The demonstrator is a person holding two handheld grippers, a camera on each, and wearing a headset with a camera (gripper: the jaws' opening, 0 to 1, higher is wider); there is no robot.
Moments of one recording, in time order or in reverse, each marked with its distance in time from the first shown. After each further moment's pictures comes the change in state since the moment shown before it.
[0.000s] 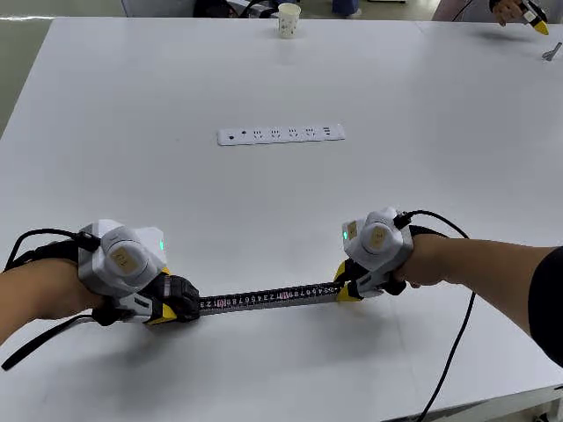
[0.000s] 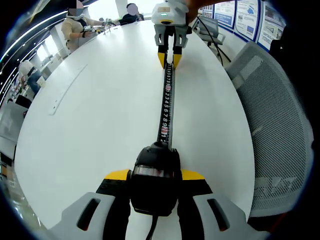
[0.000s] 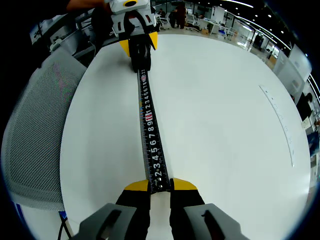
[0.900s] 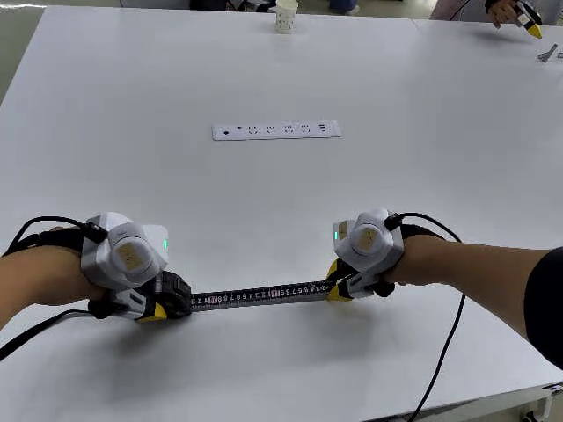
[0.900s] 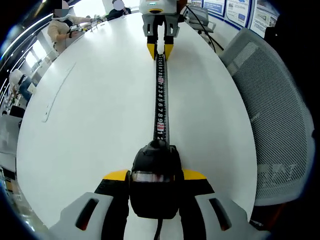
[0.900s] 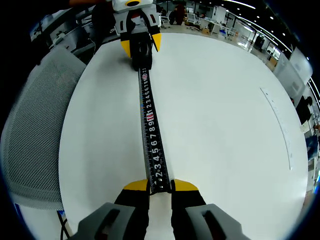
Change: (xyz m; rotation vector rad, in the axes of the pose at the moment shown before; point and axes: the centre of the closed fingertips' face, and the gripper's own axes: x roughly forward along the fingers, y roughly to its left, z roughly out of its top) left arm 0.007 -0.002 -0.002 0.103 0.078 -0.042; right arm 0.001 0.000 0.002 -0.035 0.022 -0.014
